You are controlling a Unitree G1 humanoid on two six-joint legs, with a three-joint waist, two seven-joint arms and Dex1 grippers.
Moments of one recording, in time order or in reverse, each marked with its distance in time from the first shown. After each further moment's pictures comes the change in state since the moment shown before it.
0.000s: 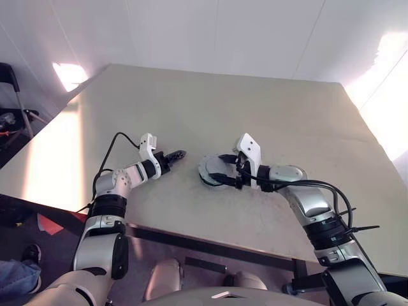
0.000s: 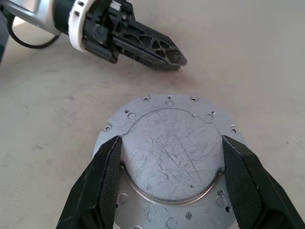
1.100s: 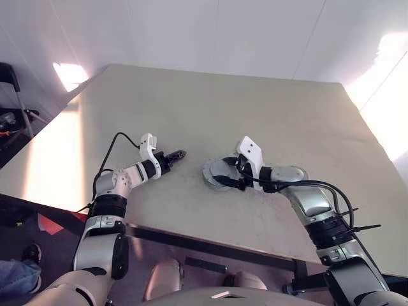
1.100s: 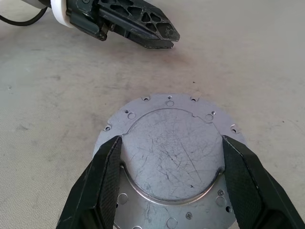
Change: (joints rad) left arm 0.000 0.000 -0.001 0.000 0.000 0.001 -0.002; right arm 0.001 -0.012 -0.003 0.026 -0.017 0.003 0.023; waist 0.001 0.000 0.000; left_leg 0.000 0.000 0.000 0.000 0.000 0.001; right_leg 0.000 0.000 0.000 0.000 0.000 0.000
